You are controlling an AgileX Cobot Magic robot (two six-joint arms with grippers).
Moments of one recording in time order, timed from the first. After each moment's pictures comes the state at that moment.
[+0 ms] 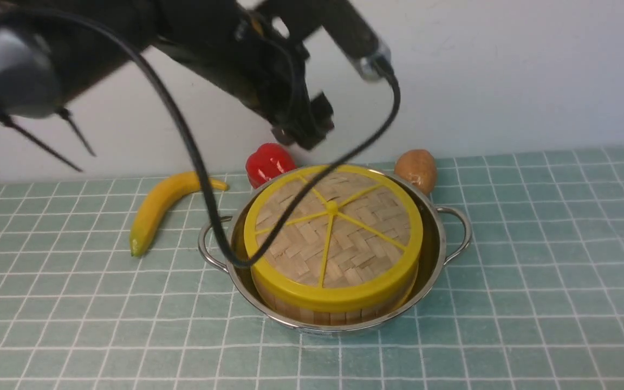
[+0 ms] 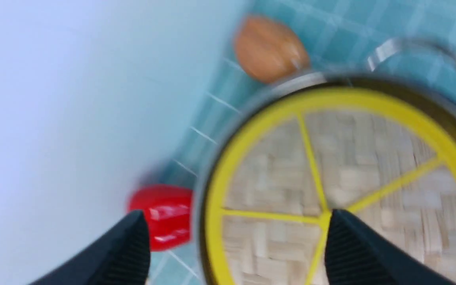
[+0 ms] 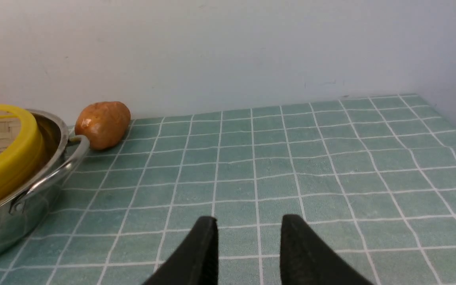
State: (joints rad) right arm 0.06 0.01 0.01 -0.39 0.34 0.60; left arm -0.47 1.71 -1.72 -0.05 0.87 0.60
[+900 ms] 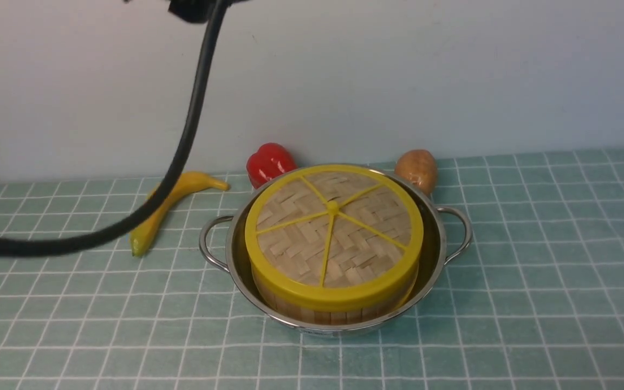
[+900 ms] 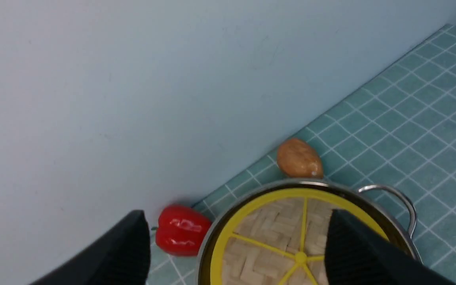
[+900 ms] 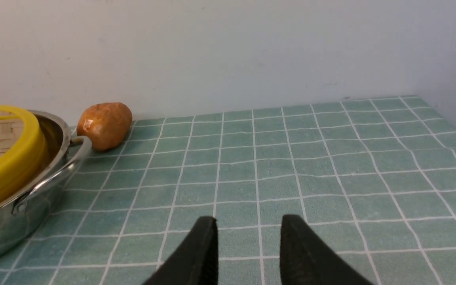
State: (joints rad) right arm 0.06 0.01 0.01 -0.39 0.34 0.60; left arm -0.42 1.33 -1.60 -0.05 0.87 0.26
